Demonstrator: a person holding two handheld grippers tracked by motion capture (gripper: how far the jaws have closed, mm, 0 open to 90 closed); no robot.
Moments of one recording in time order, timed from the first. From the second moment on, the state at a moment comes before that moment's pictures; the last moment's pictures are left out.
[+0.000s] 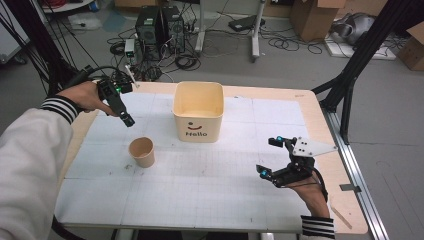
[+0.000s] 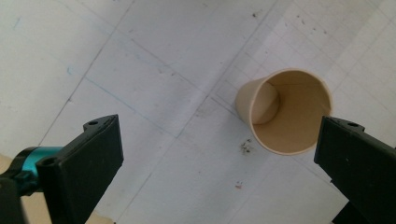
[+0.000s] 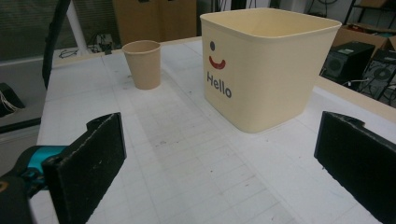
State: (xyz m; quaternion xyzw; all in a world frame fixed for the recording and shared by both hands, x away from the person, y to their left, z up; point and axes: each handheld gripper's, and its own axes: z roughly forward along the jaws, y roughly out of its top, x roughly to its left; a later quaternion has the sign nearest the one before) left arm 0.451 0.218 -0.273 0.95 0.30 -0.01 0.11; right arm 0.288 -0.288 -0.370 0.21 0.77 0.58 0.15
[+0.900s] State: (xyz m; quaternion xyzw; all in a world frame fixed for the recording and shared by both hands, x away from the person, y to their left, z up) left arm 0.407 0.176 -0.270 0.98 0.17 0.00 0.09; right arm 0.288 -0.291 -0.368 0.21 0.77 0.58 0.15
